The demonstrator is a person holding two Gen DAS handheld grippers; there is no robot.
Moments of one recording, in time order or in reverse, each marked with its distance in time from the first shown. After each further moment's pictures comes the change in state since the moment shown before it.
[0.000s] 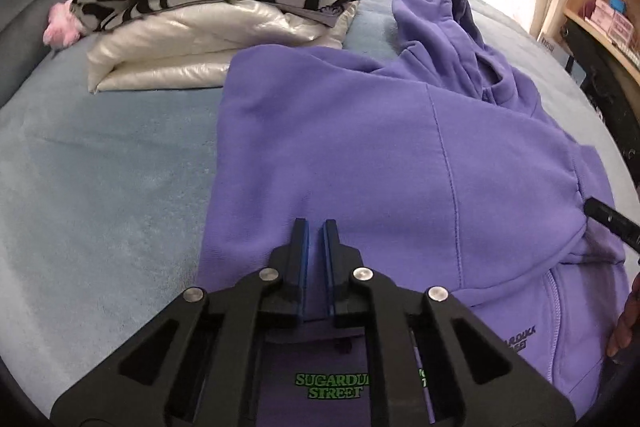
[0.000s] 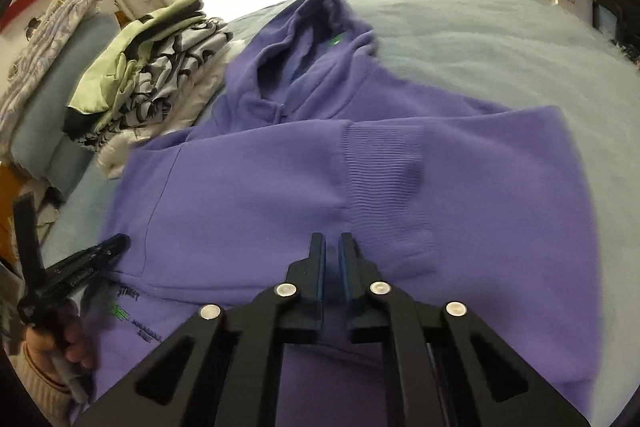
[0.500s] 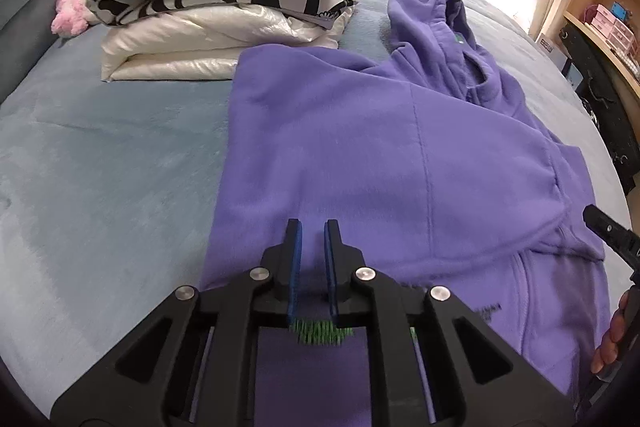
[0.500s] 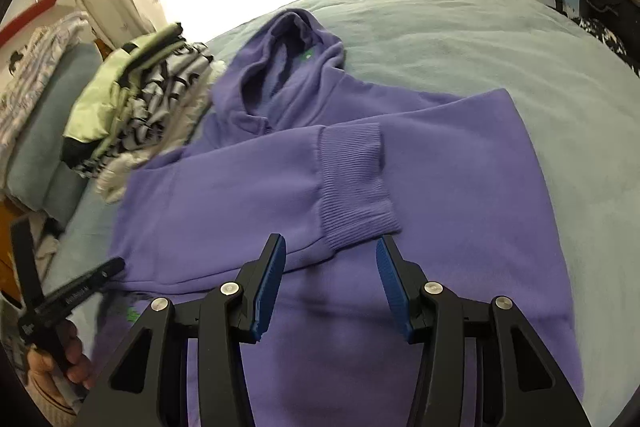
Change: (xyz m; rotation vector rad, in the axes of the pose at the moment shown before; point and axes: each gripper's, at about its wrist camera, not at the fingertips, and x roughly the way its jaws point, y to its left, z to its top) left arm -0.040 0.000 -0.001 -0.020 0.053 -0.013; right arm -0.047 -0.009 -0.003 0.150 -0.009 0.128
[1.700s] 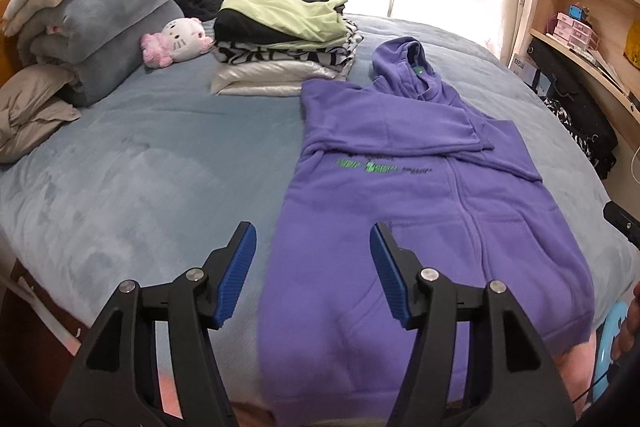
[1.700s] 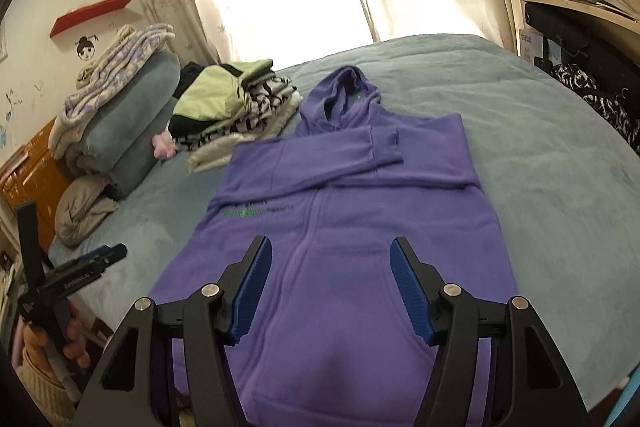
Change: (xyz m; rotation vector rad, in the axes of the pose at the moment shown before) left arm -0.265 0.040 -0.177 0.035 -0.202 0.046; right arm -0.304 0.020 -0.197 -0.139 -0.162 0.062
